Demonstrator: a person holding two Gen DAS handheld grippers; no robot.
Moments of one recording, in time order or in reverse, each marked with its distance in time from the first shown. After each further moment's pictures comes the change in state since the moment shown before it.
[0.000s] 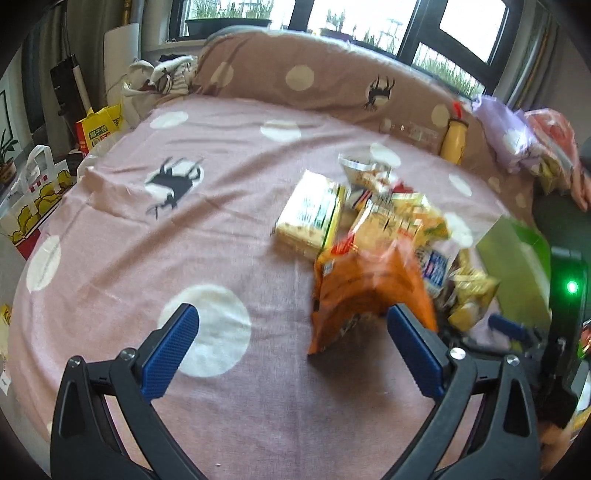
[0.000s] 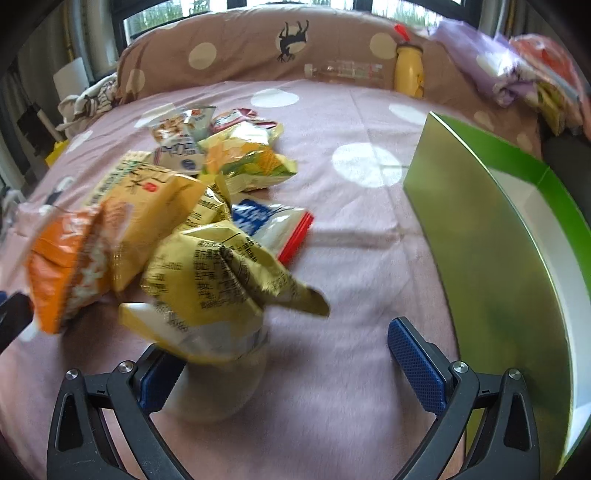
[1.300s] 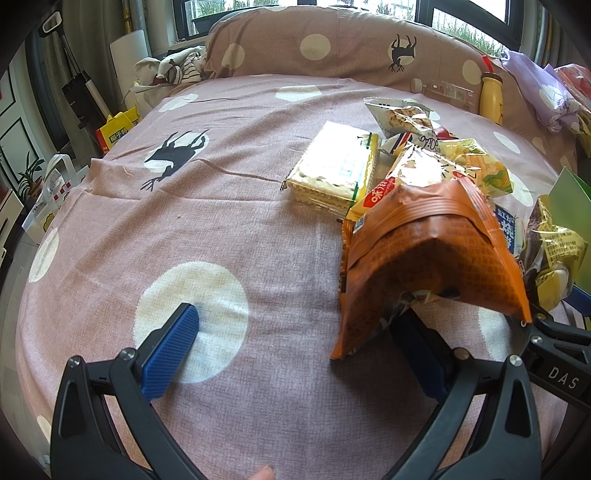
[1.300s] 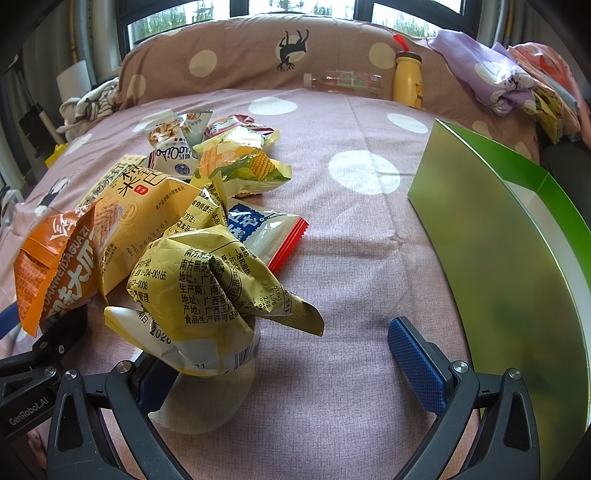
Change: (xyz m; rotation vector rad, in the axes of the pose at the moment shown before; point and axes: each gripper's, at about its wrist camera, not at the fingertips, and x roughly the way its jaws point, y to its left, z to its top) left arm 0.061 -0.014 -0.035 0.090 0.051 0.221; right arm 0.027 -0.003 -0.006 -0.039 -0.066 -0.065
